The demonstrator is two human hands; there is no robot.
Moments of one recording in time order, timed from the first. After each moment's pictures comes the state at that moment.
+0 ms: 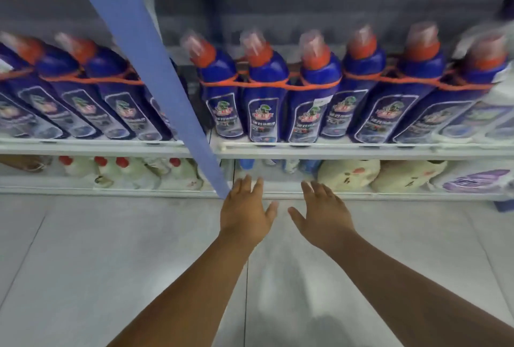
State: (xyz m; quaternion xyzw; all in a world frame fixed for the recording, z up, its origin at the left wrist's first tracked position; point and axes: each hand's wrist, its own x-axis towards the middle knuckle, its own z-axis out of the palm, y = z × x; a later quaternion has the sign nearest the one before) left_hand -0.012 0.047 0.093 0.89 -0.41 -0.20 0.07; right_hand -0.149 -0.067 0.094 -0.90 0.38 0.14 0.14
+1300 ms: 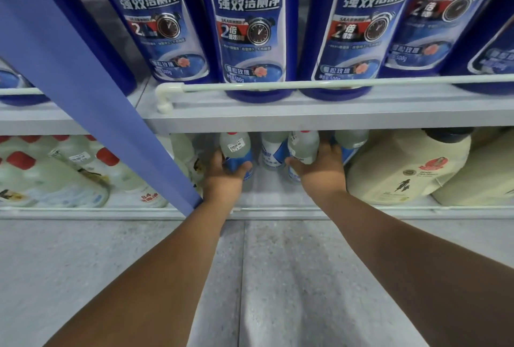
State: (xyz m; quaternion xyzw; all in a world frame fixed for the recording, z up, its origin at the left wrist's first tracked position) left_hand 0.126 -0.063 -0.163 0.82 -0.16 -0.22 0.50; right_hand -0.020 -0.195 -0.142 -0.75 0.50 -0.20 0.39
